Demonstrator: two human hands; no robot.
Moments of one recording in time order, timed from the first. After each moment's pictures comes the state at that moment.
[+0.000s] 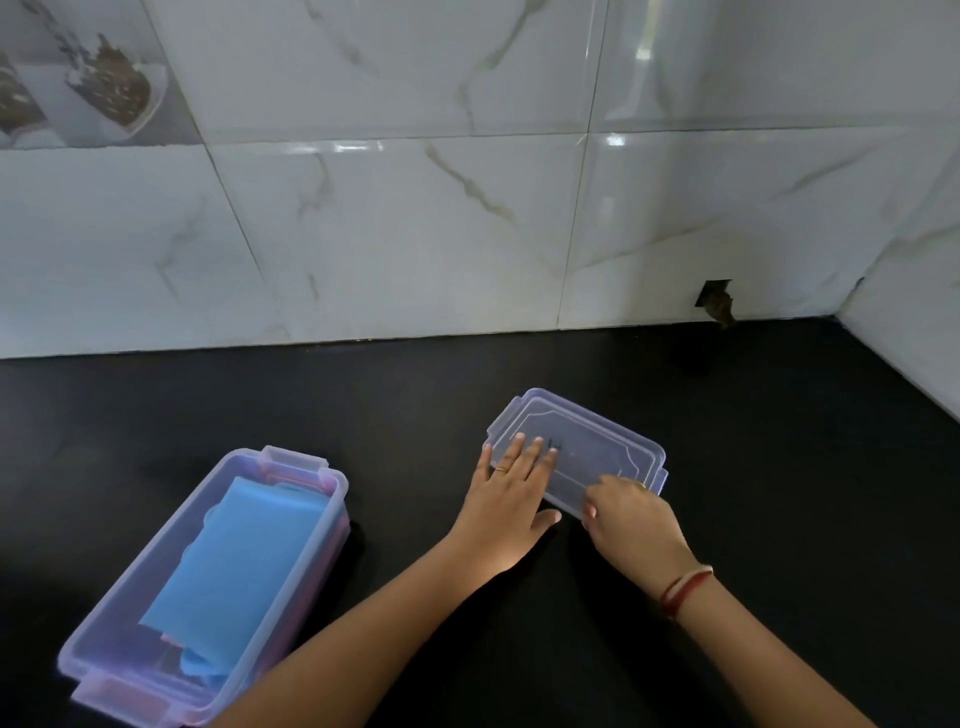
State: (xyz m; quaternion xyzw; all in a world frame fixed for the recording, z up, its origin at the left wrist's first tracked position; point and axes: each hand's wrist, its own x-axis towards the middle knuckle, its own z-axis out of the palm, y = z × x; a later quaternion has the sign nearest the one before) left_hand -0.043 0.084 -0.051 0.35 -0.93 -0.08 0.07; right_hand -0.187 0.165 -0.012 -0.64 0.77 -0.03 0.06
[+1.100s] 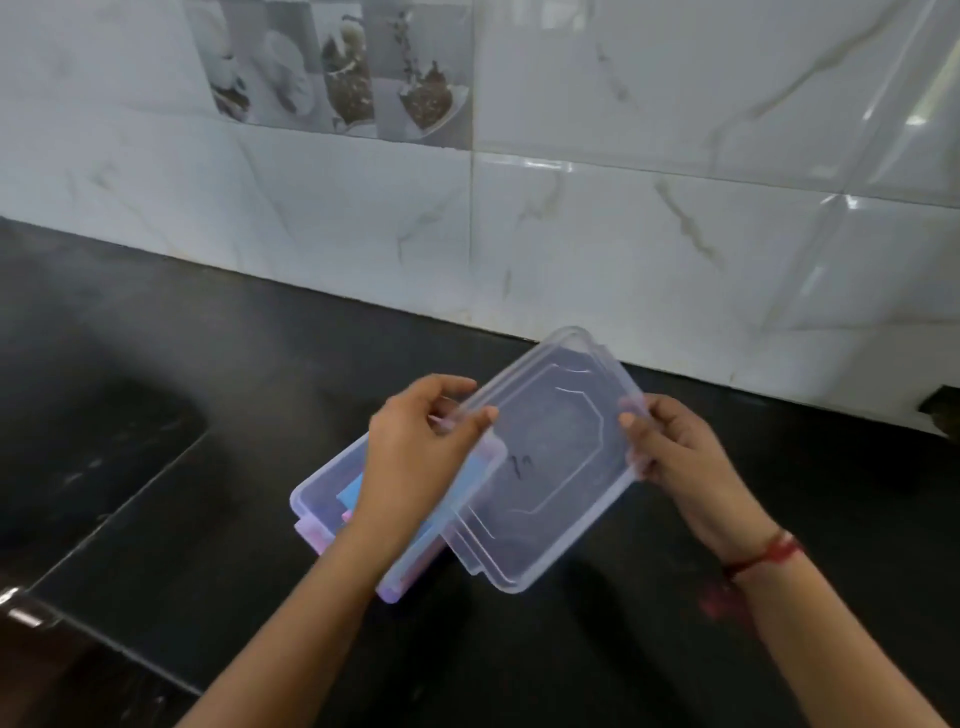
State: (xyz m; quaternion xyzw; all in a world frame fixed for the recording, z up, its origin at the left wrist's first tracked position) left_hand 0.144 0.134 0.079 0.58 -0.59 -0.24 0.51; right_hand -0.103 0.099 0.057 -0.56 0.47 -0.49 0.48
